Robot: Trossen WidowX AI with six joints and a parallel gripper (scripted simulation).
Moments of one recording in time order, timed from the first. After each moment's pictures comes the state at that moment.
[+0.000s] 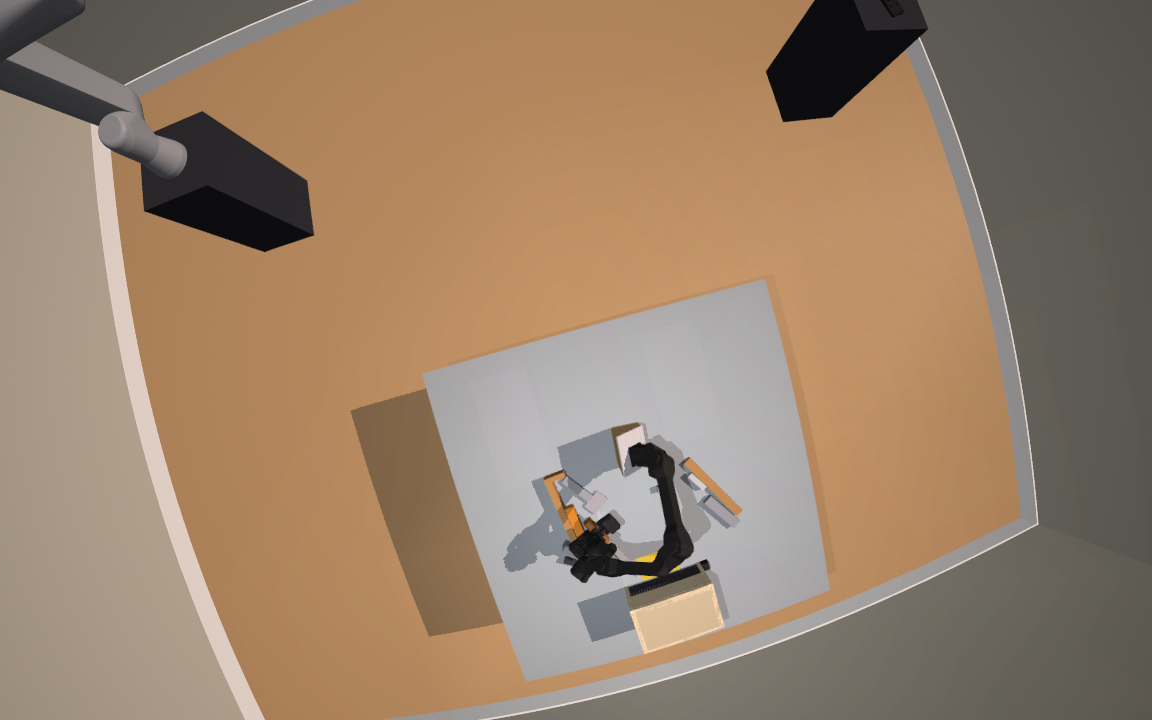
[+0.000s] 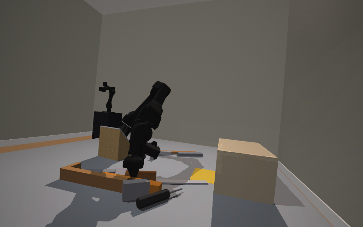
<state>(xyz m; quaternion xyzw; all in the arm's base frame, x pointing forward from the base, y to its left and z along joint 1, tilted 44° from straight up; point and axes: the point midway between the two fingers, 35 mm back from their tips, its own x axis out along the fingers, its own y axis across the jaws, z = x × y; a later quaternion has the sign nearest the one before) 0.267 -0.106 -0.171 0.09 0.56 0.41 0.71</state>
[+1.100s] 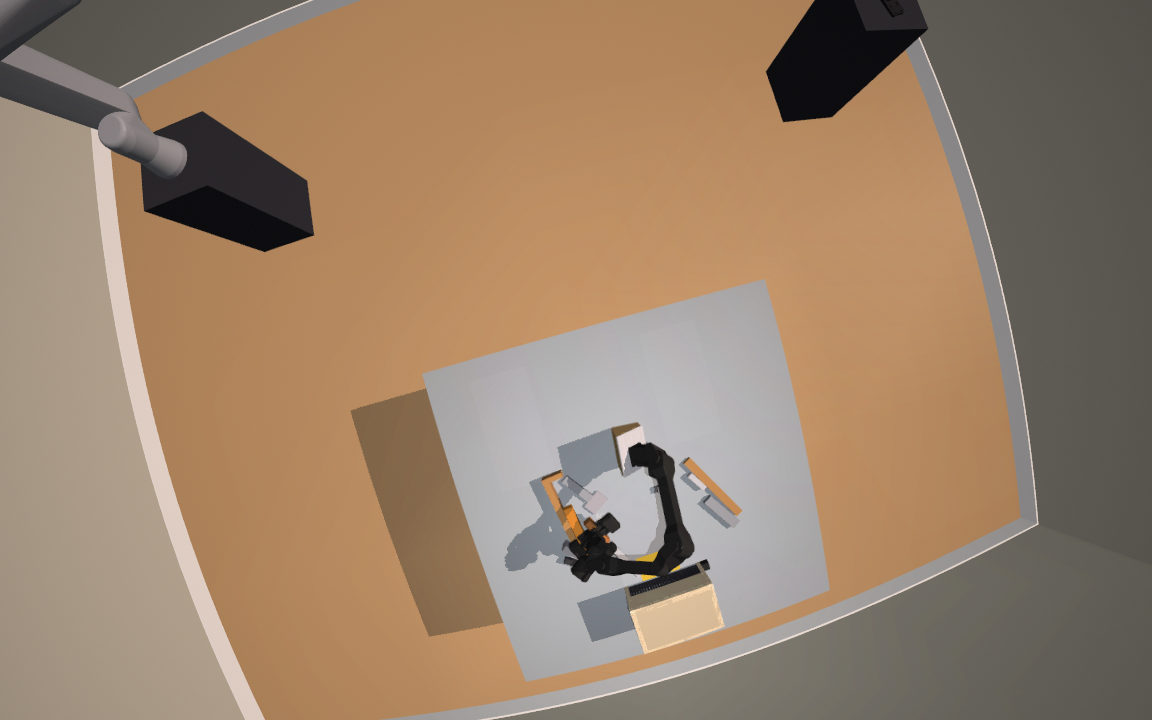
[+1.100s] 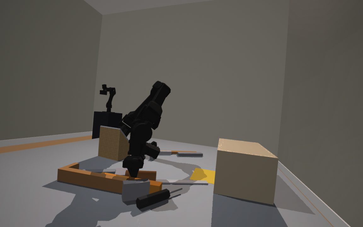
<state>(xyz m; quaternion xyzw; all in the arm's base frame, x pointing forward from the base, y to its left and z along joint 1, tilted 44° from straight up) 0.265 -0.104 -0.172 0.09 0.56 0.41 0.72</state>
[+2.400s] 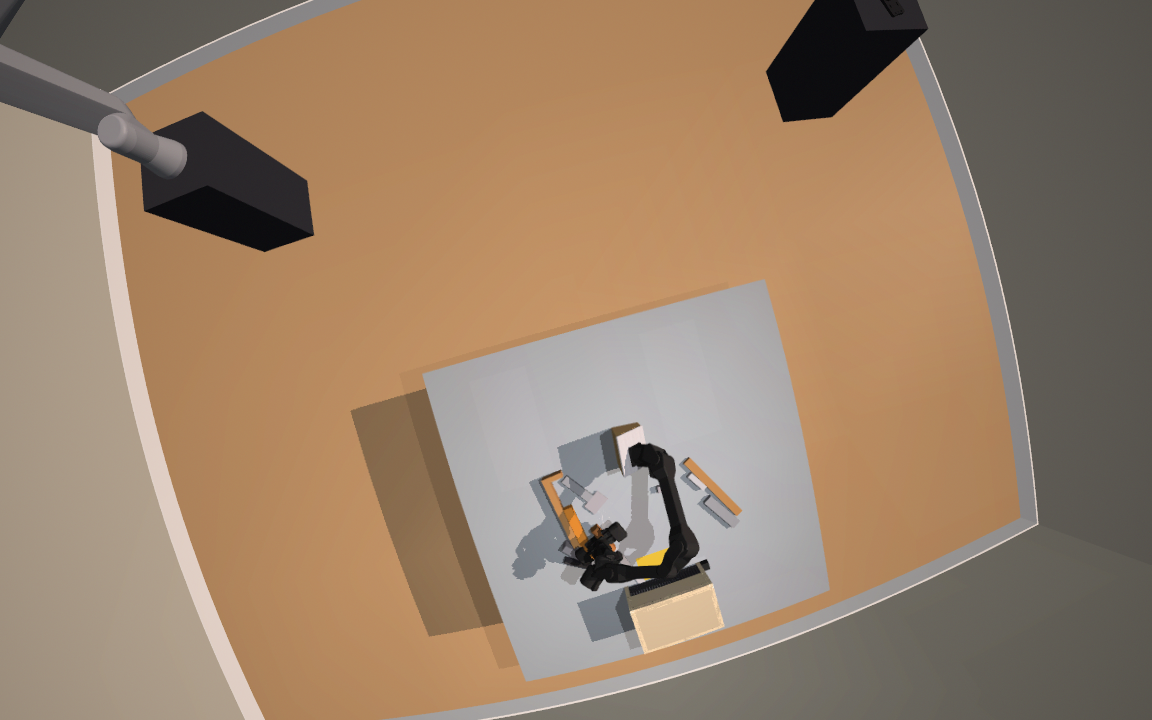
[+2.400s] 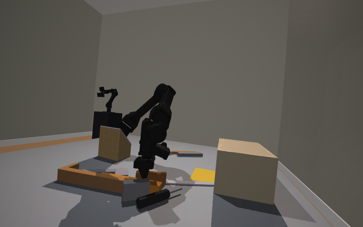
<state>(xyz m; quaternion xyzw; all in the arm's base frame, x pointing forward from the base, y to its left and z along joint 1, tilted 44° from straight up) 0.300 -0.094 -0.159 0.10 0.57 0.39 0.72</state>
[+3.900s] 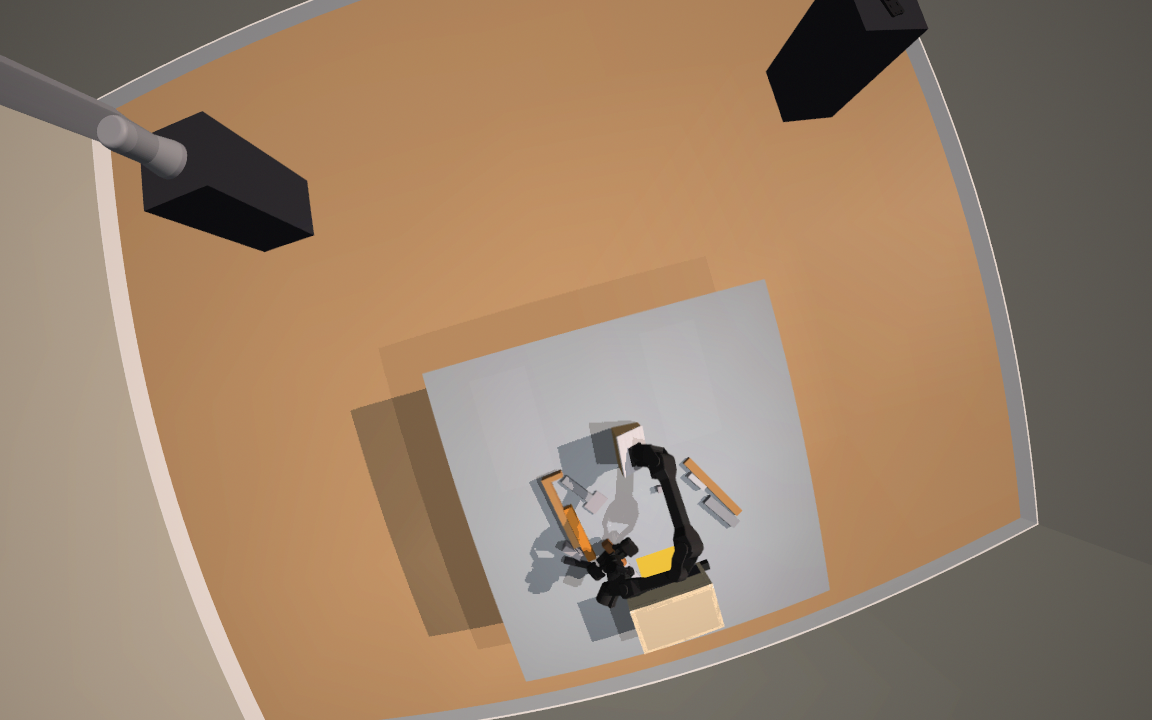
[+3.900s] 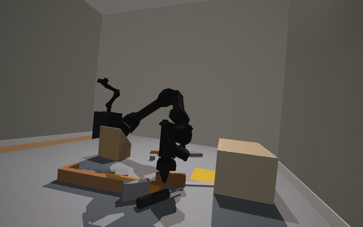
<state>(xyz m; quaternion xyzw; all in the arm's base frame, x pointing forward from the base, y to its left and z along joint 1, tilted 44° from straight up) 0.367 -0.074 -0.137 0.10 0.57 0.39 0.72</state>
